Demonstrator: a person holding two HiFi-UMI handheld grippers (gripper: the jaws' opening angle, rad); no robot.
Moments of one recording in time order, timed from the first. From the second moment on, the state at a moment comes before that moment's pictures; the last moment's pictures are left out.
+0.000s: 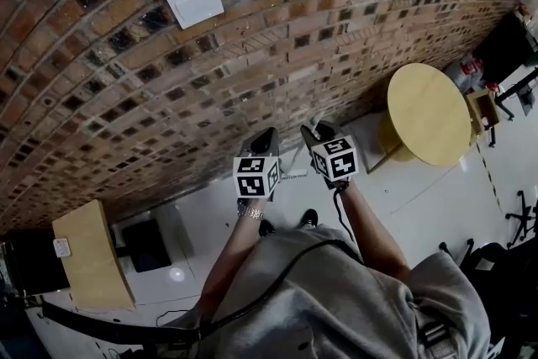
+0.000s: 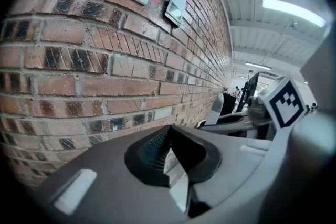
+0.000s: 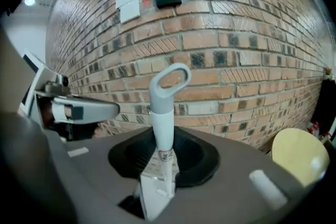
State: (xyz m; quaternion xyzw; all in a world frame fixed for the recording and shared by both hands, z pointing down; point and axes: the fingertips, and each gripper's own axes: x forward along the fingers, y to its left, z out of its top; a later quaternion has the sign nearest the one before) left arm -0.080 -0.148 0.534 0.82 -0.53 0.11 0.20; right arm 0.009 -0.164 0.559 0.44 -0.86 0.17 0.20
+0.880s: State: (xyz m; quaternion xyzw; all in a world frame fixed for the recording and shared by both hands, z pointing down) left arm -0.073 -0.143 0.520 0.83 -0.51 0.10 0.19; right arm -0.016 -0.137 0.524 0.44 -0.87 0.15 0.18
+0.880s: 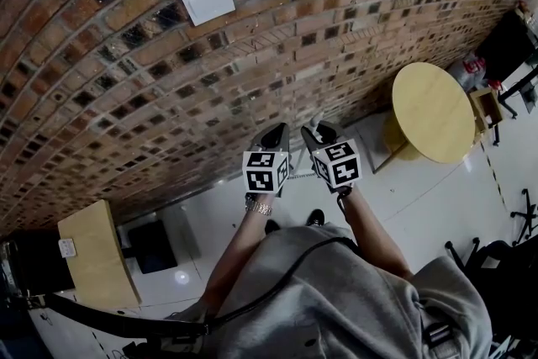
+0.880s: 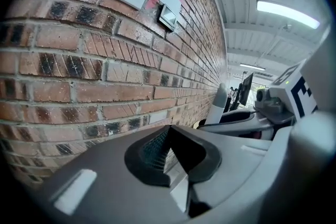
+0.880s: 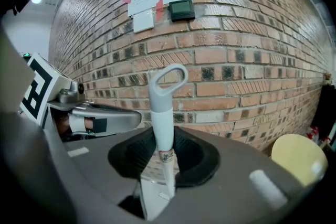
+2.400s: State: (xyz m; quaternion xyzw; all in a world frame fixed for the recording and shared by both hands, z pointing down) left arm -0.105 -0.137 0.531 0.80 -0.54 0.10 0.22; right arm 0.019 -0.214 0.724 0.42 -0.84 0.23 0.26
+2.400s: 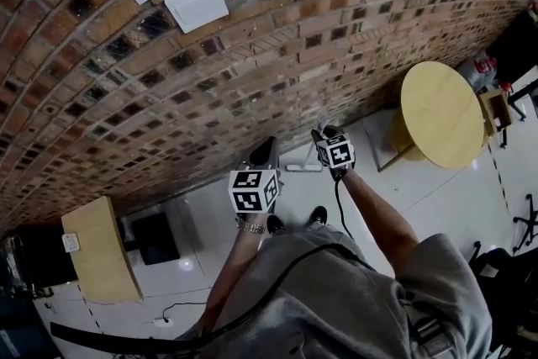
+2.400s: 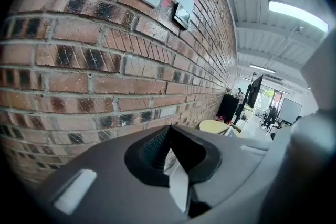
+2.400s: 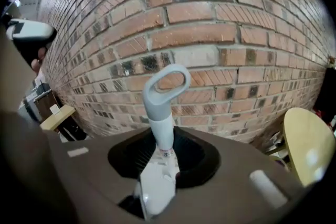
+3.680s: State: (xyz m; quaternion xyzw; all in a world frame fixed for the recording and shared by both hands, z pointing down) left arm -0.102 -0.135 0.582 0.76 -0.57 0.16 0.27; right arm 0.046 -0.371 0.810 0.39 -0.82 0.23 0.34
